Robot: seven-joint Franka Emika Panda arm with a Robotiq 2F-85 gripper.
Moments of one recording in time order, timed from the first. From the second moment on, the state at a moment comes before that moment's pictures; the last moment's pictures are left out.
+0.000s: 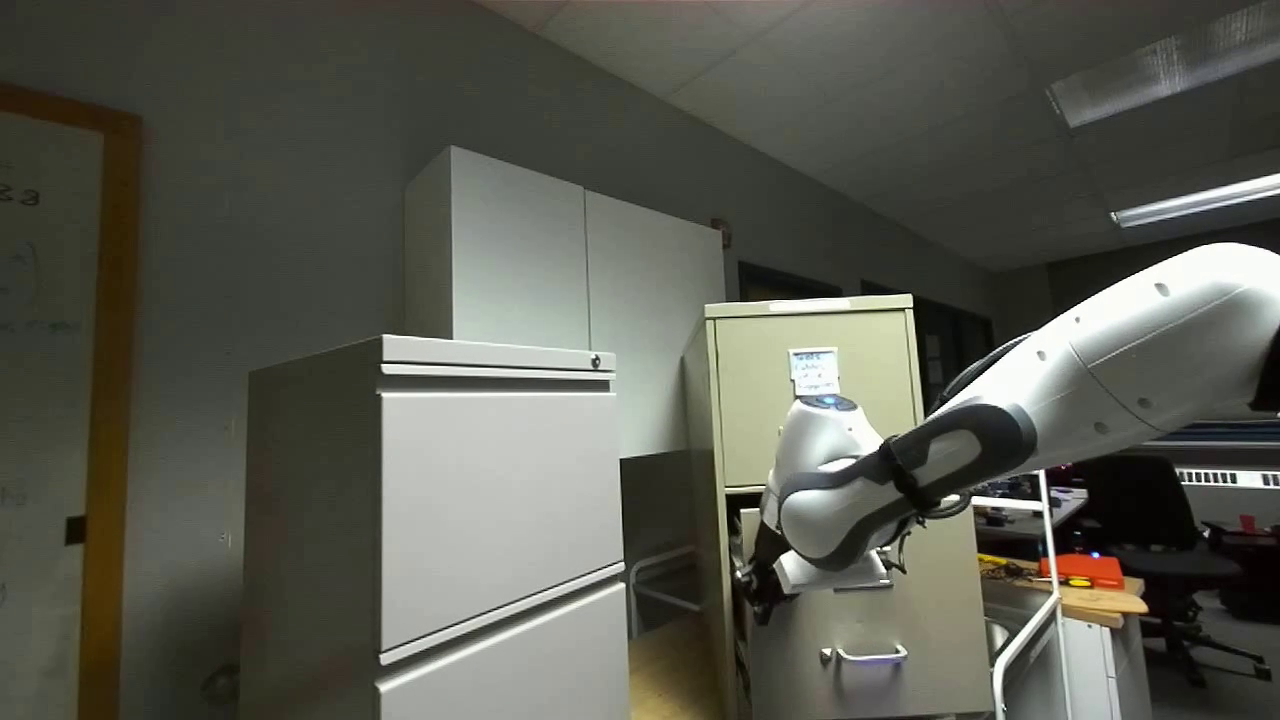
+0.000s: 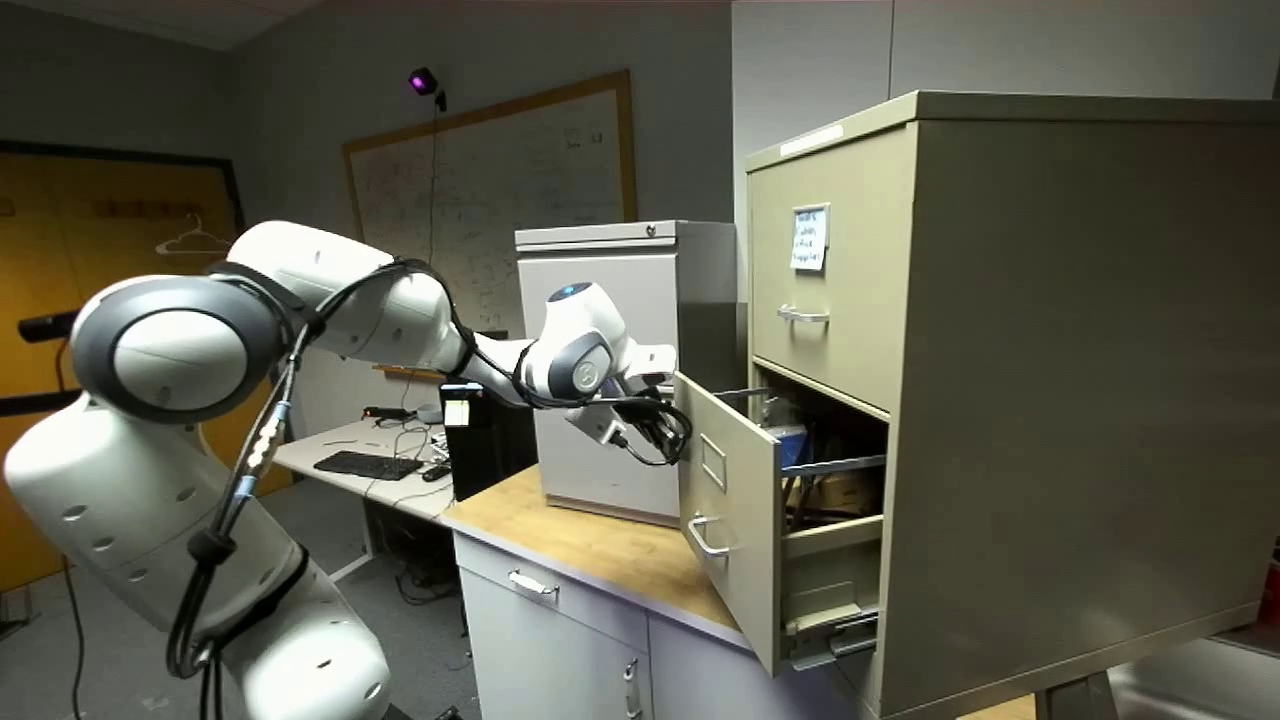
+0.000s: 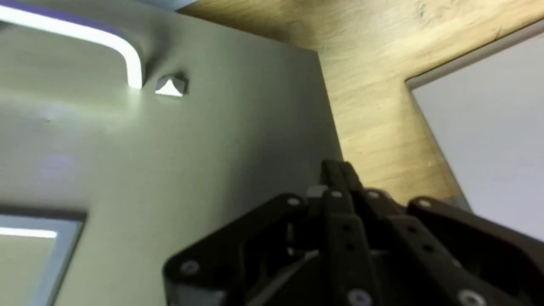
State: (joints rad) arm -0.19 -0.37 -0.03 -2.42 -0.16 2.58 0.35
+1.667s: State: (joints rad) arm -1.01 -0.12 0.67 -2.18 -1.15 2.63 1.85
